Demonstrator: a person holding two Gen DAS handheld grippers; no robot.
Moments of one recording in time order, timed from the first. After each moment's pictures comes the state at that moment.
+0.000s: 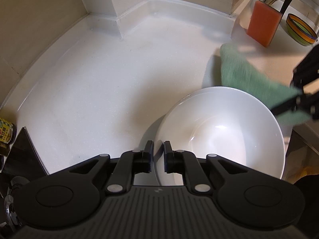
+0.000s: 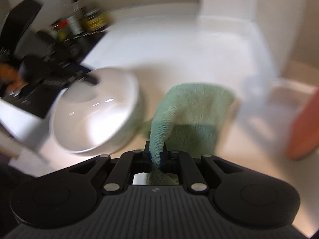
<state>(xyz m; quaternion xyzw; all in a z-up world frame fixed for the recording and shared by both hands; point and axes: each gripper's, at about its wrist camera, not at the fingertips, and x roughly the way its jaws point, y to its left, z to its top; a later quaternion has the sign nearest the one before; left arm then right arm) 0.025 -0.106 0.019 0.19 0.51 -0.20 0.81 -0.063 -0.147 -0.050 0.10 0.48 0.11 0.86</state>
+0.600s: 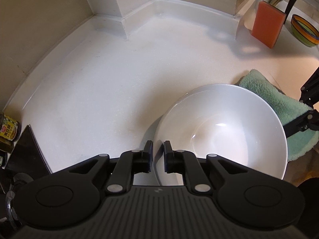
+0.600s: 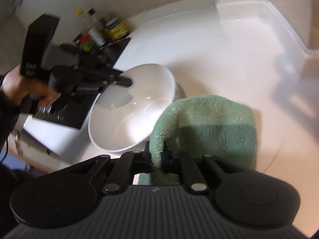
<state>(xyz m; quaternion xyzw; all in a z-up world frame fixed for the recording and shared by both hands) 0.018 -0.106 0.017 0.21 0.50 -0.19 0.82 -0.064 -0.157 -0.061 0.21 0.45 0.12 0.86</state>
